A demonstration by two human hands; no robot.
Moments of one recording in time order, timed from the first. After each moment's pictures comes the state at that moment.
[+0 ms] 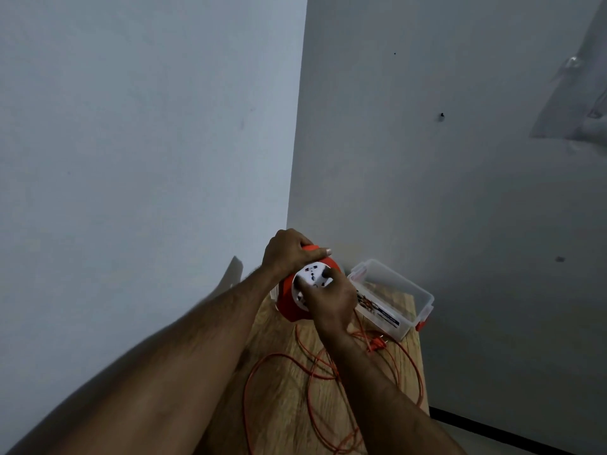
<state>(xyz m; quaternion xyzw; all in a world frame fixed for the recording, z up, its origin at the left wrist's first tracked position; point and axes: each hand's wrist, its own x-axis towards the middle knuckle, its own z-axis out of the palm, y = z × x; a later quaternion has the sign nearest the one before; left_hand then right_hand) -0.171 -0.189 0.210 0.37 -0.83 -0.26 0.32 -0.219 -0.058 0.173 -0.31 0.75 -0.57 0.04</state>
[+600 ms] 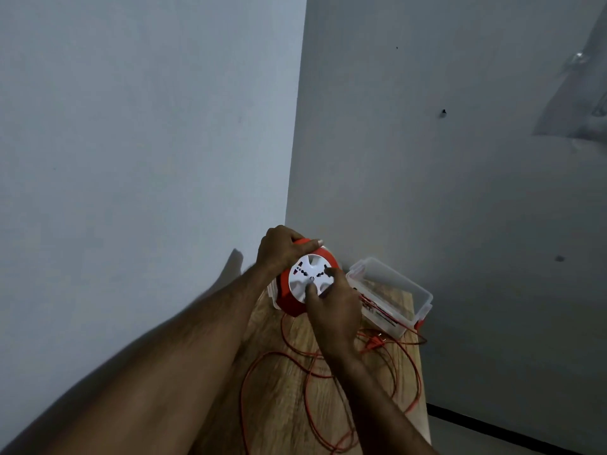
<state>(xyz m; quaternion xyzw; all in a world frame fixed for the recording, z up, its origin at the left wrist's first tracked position) -0.165 -0.196 0.208 0.39 -0.80 -0.29 0.35 -0.211 -0.027 0.182 -0.38 0.78 -0.49 -0.03</state>
